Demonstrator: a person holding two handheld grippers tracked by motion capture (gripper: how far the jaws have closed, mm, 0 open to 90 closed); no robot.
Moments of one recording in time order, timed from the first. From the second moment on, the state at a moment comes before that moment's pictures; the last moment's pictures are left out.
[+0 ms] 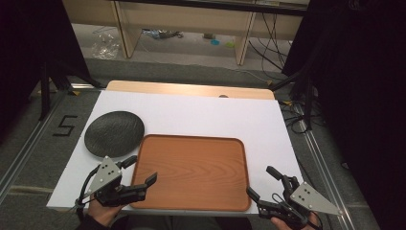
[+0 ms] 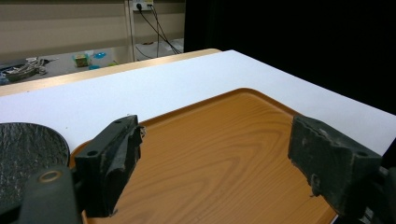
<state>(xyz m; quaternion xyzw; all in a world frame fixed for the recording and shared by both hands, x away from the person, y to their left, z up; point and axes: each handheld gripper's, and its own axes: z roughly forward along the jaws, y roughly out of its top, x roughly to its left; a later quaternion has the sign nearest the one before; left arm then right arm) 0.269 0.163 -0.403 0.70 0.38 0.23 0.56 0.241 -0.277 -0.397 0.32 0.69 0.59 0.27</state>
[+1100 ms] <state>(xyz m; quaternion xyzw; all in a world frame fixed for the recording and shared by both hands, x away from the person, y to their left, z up) 0.277 0.169 -0.405 0.71 0.39 0.23 0.54 0.240 -0.276 -0.397 0.32 0.69 0.59 0.26</state>
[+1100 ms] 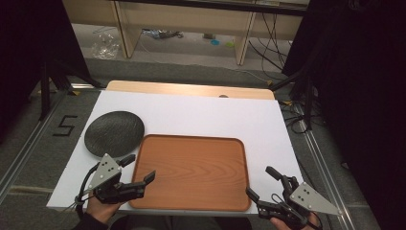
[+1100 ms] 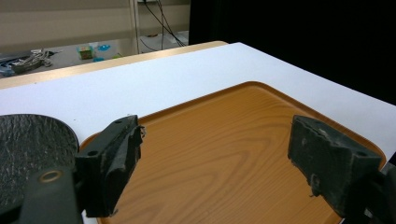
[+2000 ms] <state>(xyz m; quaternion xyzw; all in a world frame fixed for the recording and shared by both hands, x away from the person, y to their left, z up) 0.312 0.221 -0.412 0.66 0.49 0.22 0.52 0.240 -0.276 -0.397 0.32 0.69 0.59 0.26</state>
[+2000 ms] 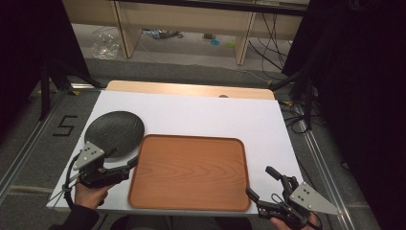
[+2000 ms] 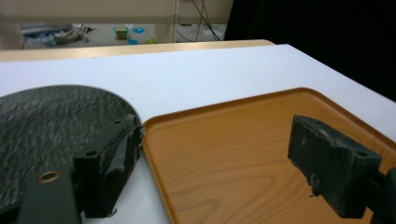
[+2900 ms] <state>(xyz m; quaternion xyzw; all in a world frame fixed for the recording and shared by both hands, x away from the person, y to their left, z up) 0.345 0.295 -0.458 0.49 0.72 0.07 0.49 0.240 -0.278 -0.396 0.32 0.69 0.59 0.26</state>
